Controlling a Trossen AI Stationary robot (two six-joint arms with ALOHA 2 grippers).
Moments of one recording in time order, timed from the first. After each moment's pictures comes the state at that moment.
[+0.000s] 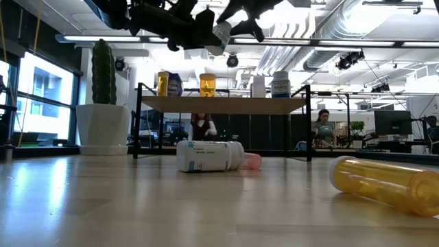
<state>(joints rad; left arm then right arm) 0.44 1.46 0.91 0.54 -0.33 0.19 -0.48 1.72 1.85 -0.62 -0.23 0.40</state>
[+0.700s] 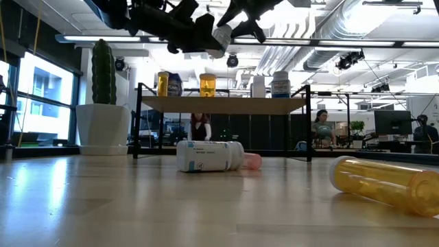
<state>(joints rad) 0.44 1.45 0.91 0.48 -0.33 0.19 -0.48 1.72 1.85 -0.64 -0.19 0.41</state>
